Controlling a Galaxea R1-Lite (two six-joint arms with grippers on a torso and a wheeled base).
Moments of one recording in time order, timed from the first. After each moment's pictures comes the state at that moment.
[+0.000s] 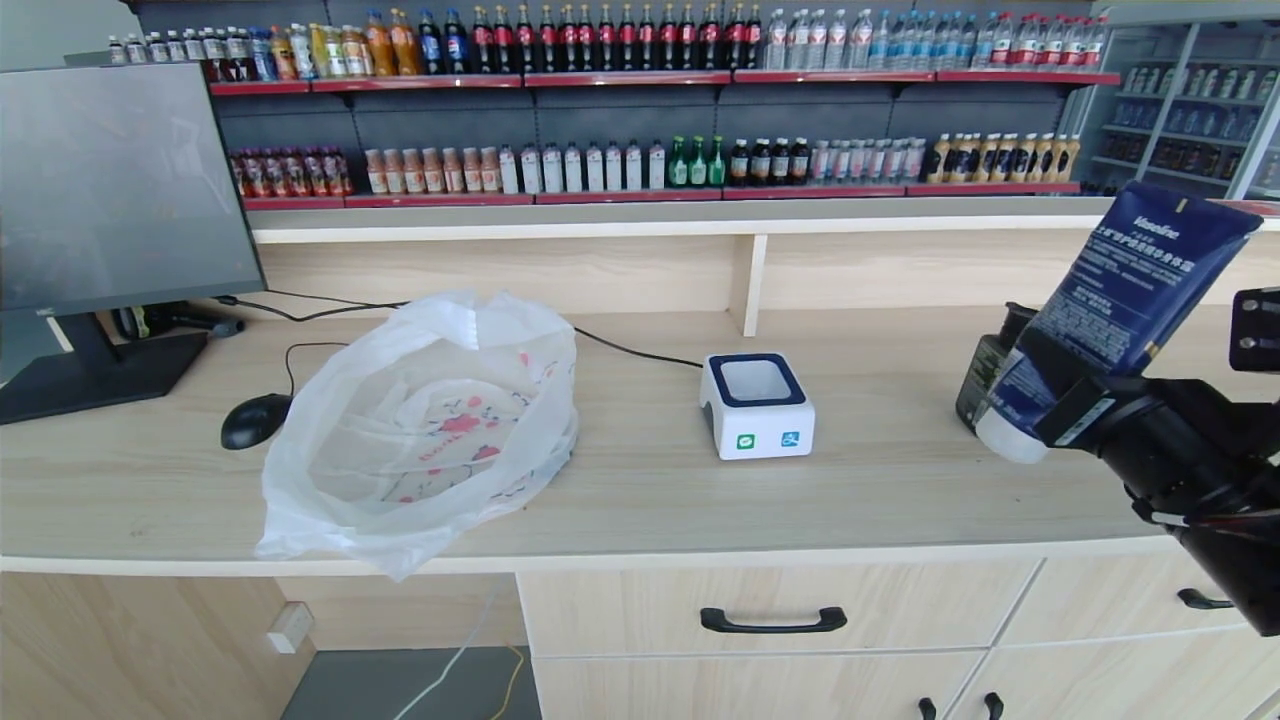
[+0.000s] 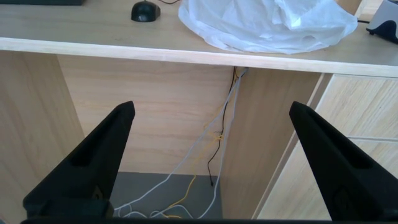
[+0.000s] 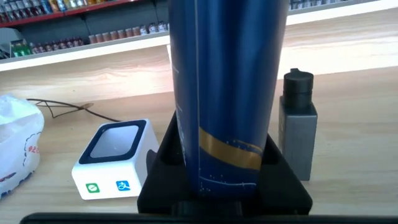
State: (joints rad) left arm 0.00 0.00 0.00 0.00 0.00 0.00; right arm 0.25 1.56 -0.32 -1.47 -0.17 0.10
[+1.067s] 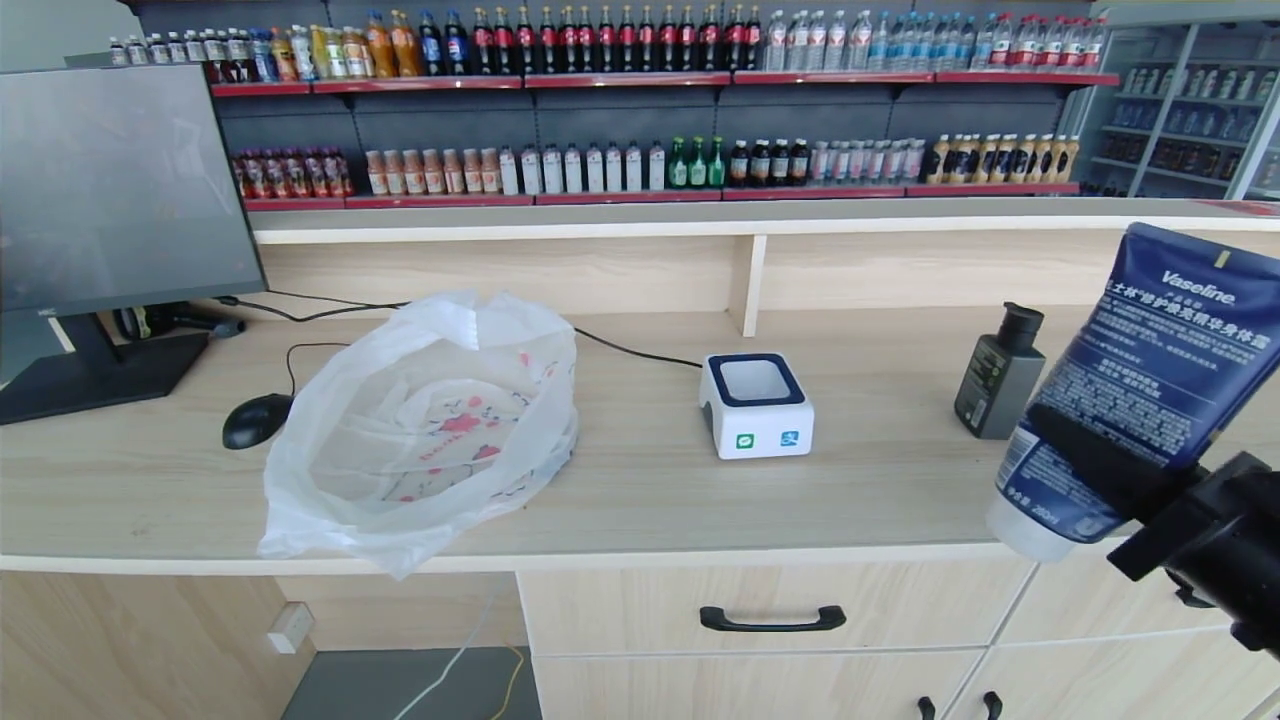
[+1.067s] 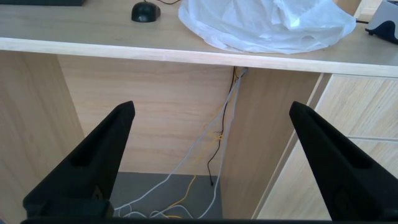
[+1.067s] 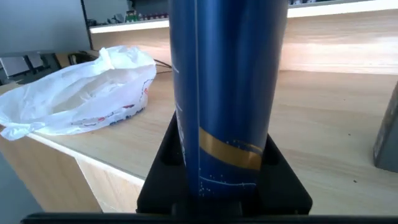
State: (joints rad) left arm 0.00 0.00 0.00 0.00 0.00 0.00; right arm 0.30 1.36 -0.11 -1.46 0.16 0.14
